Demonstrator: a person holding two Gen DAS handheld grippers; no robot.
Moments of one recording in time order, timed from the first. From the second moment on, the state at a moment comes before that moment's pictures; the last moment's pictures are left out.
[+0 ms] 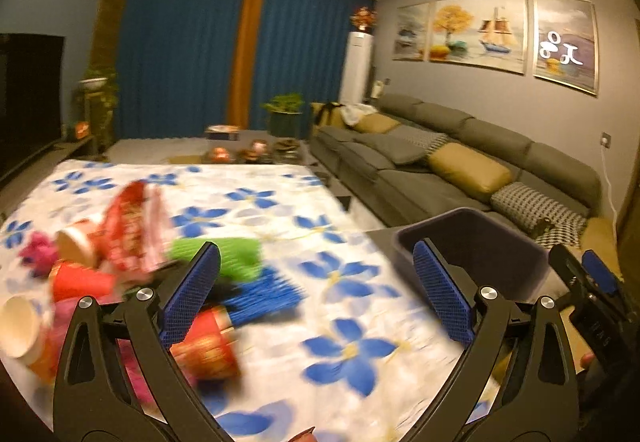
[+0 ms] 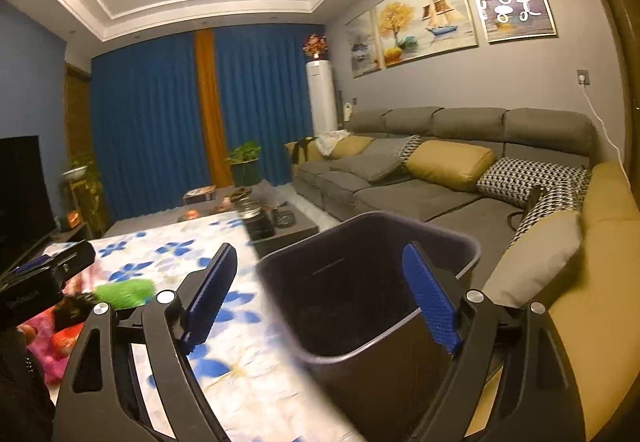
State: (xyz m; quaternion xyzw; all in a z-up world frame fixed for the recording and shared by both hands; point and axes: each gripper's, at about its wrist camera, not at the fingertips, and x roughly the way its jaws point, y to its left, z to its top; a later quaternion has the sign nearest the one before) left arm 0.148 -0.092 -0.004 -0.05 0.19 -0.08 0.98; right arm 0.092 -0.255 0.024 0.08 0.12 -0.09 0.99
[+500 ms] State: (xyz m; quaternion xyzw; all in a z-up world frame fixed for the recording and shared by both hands) left arm 0.066 0.056 -0.037 -0.05 0.21 0.10 0.97; right arm 0.082 -0.153 0.008 0.05 0.16 0.02 0.99
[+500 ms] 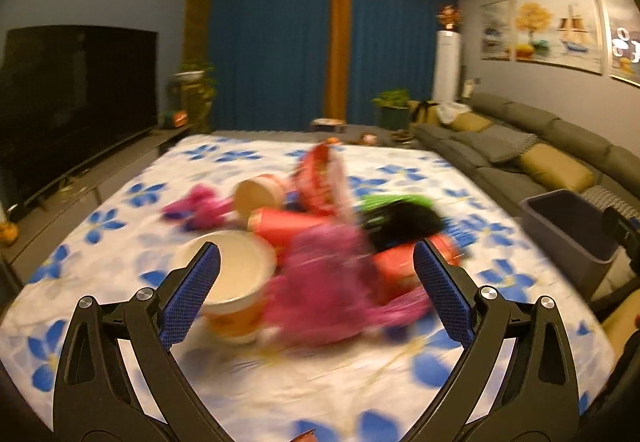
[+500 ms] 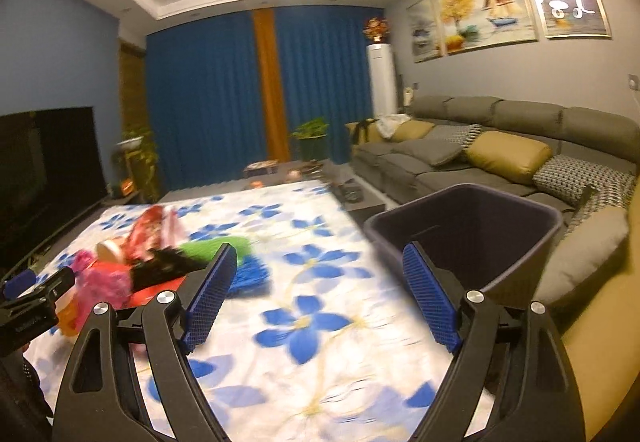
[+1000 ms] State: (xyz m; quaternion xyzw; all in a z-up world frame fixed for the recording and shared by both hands) left arm 0.037 0.129 -0.051 -0.09 0.22 0.15 0.96; right arm 0.094 -0.024 -0.020 -0.01 0.20 0.16 0.97
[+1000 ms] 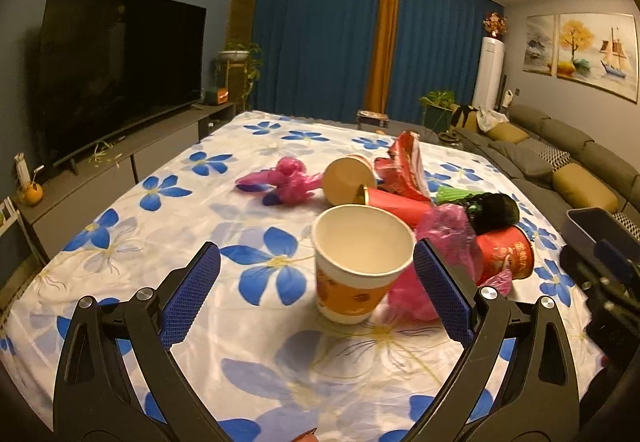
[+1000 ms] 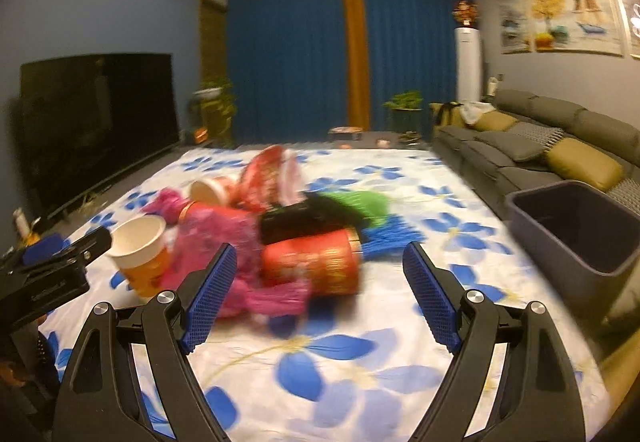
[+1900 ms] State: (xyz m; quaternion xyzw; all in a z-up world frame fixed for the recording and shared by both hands) left arm 0.025 0.160 -0.058 -0.10 0.21 0.11 0.97; right arm 0.151 0.055 -0.044 -0.02 0.28 0.25 0.93
